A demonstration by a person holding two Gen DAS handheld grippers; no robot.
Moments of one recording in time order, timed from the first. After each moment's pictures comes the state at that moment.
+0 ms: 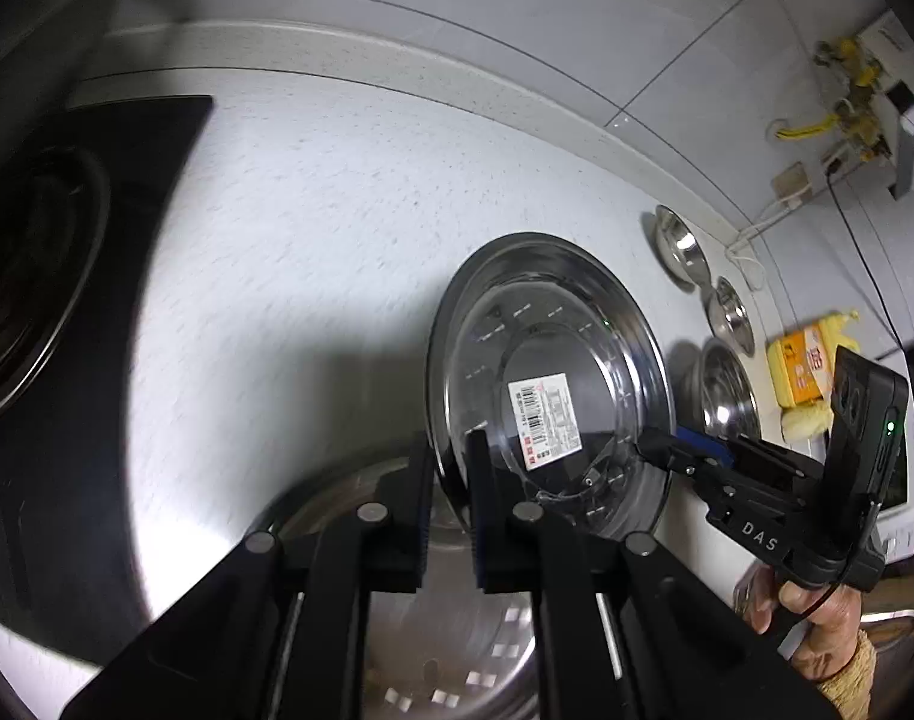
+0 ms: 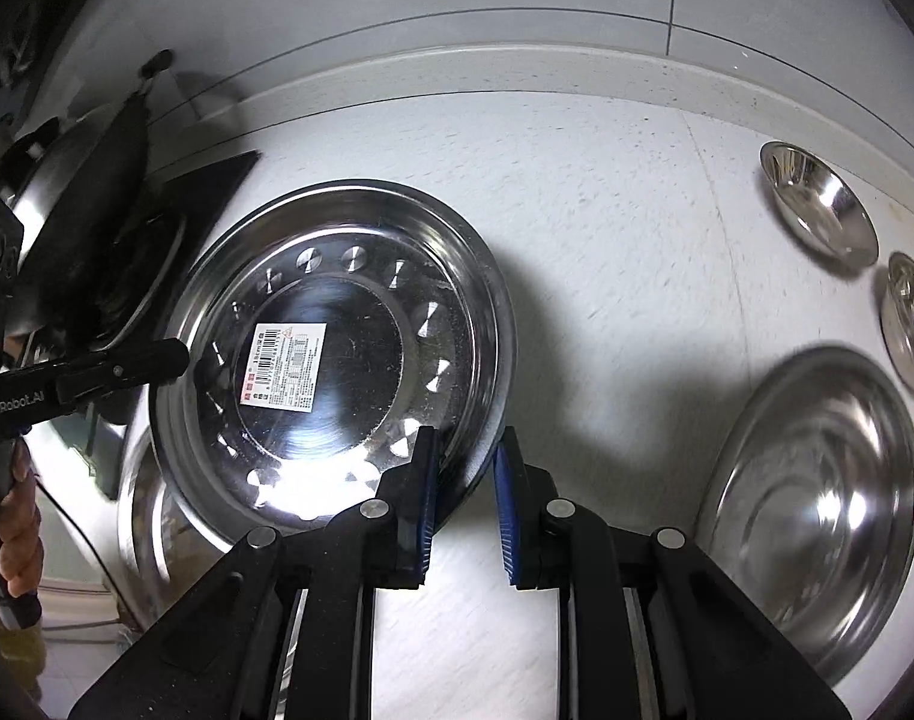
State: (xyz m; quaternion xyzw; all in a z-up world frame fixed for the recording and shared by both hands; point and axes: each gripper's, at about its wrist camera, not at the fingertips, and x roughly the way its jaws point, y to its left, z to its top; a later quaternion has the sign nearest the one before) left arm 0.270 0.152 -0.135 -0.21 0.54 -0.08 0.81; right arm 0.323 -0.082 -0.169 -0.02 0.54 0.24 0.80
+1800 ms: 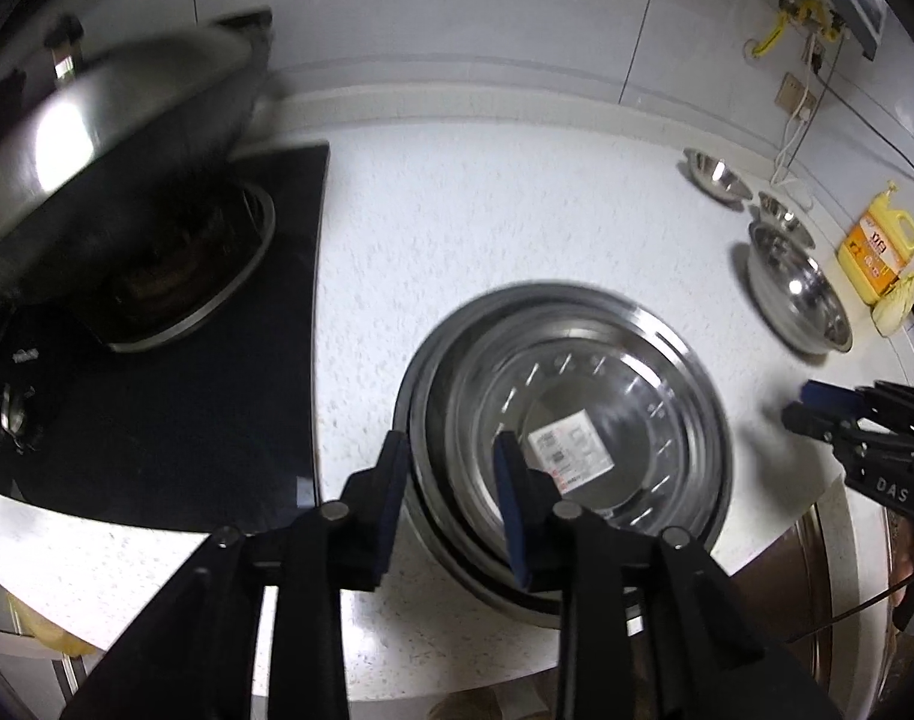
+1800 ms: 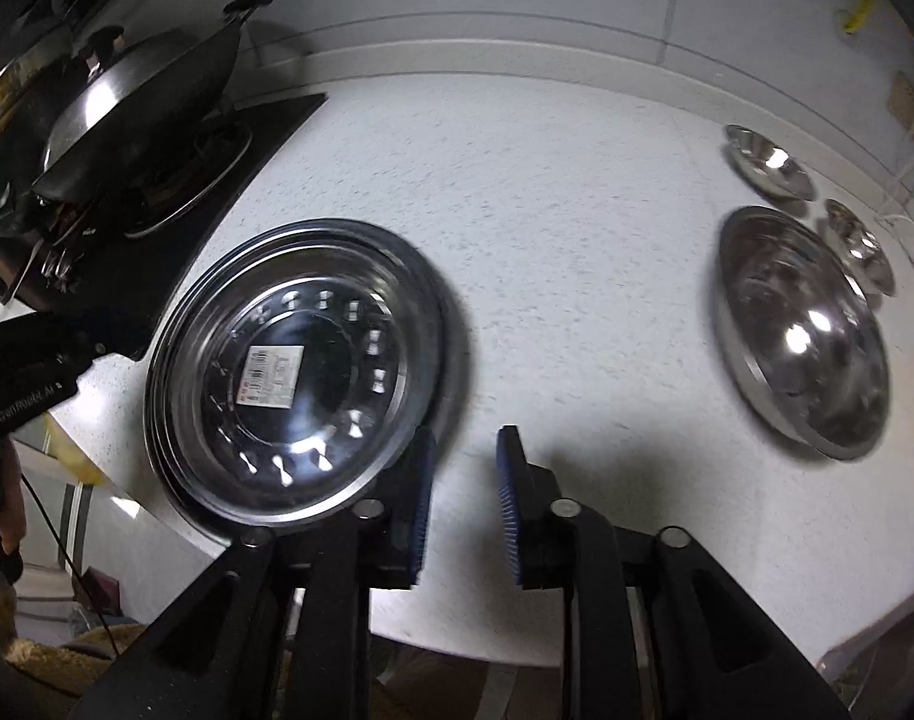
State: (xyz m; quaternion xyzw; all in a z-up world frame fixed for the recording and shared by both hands) left arm 0.138 0.142 -0.123 -0.04 0.48 0.00 0.88; right arm 0.185 -0.080 -0.162 -0.07 0.51 0.20 0.84
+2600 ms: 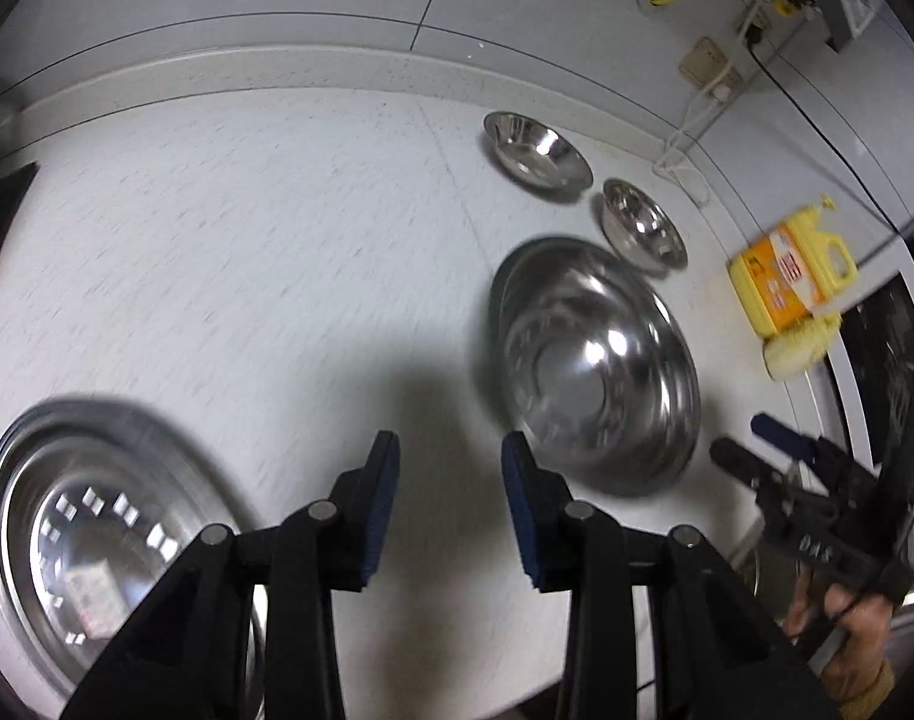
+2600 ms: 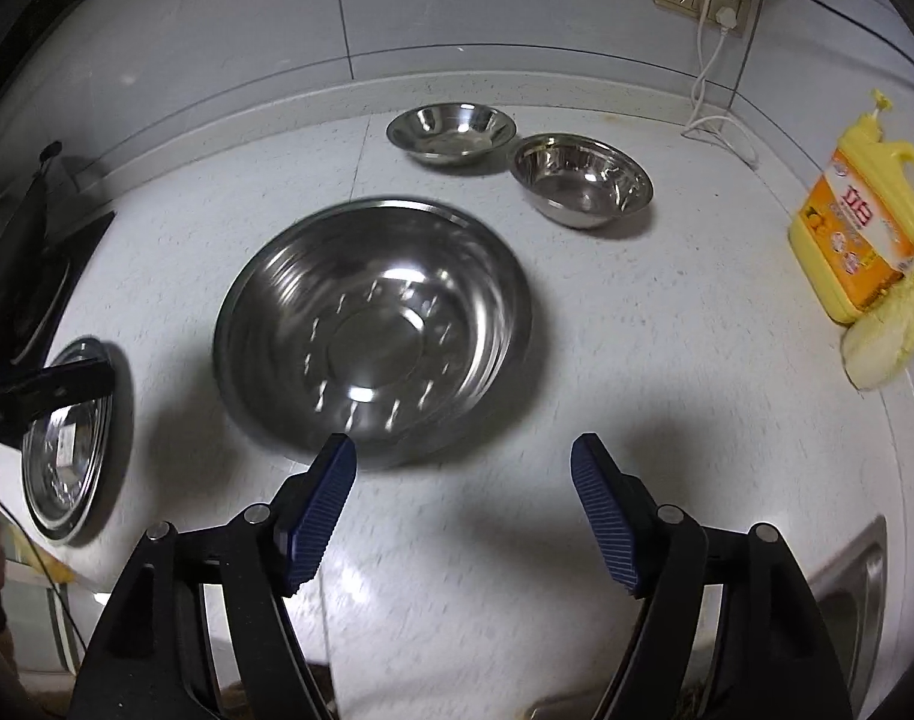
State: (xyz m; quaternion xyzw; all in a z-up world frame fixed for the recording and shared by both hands) left arm 0.296 -0.085 -0.135 -0.13 0.53 -0.12 0.83; right arm 0.263 -0.311 -0.147 -0.01 0.50 0.08 0.86
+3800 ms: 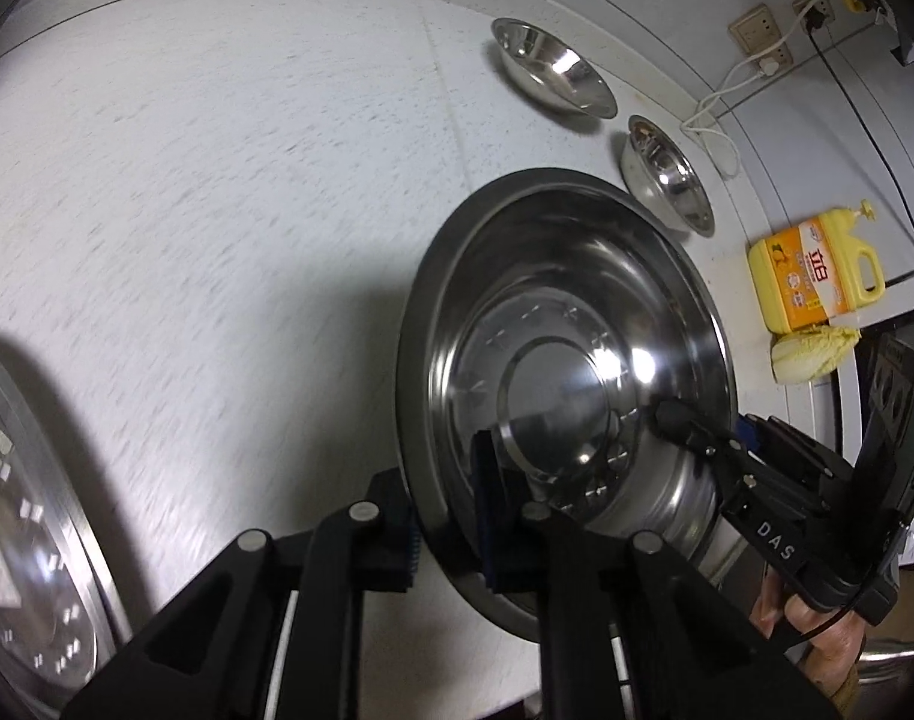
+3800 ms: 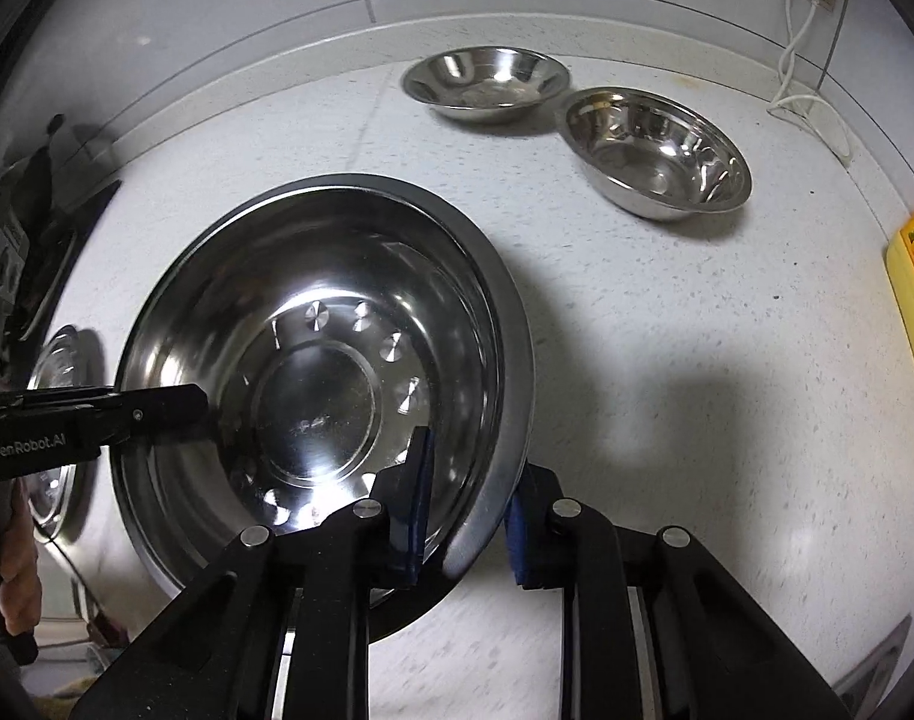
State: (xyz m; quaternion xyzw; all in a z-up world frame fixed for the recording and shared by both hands) left arm 0.311 -0.119 -0.189 -0.18 0.61 -0.12 0.77; right arm 0.326 -0.312 -0.193 -0.02 0.55 0.16 0.82
